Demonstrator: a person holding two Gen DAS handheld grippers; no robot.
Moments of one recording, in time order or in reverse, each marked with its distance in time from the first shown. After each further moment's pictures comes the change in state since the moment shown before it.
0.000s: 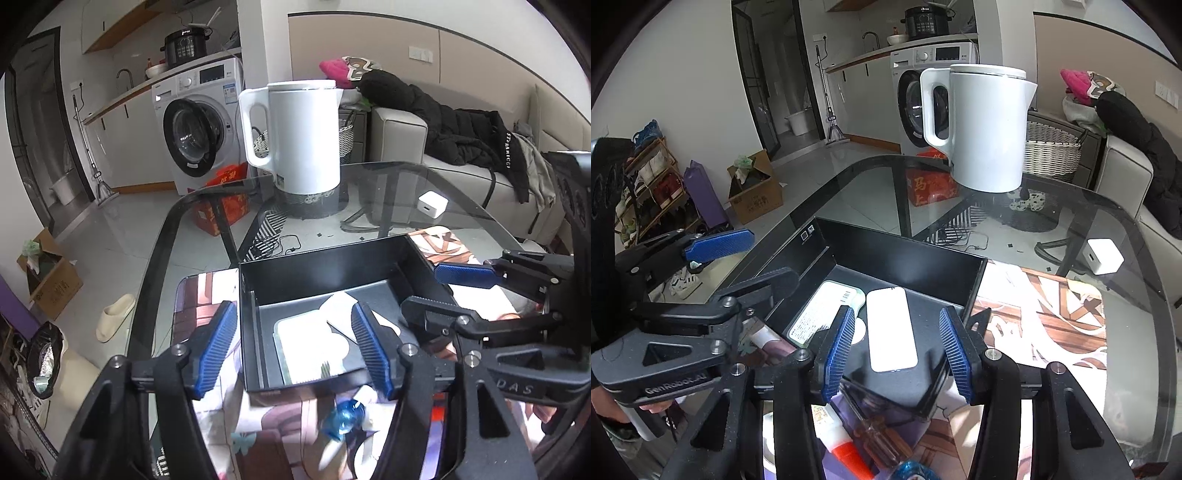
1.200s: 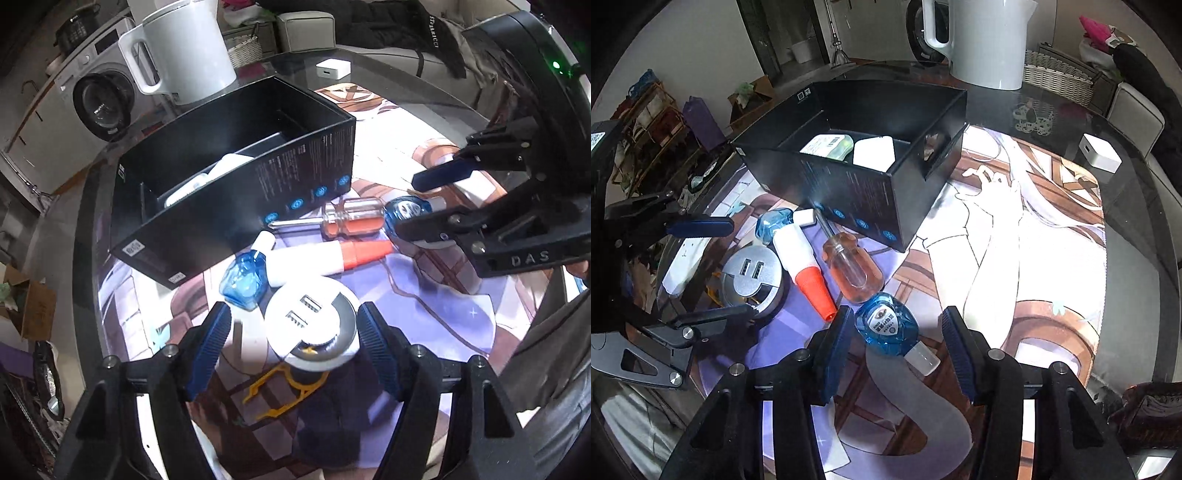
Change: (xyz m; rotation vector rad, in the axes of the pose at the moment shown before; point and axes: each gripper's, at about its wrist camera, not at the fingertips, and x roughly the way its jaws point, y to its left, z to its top) left arm 0.002 -0.067 -0.076 0.295 0.340 -0.153; right arm -0.017 -0.019 -0.088 -0.050 0.331 0.017
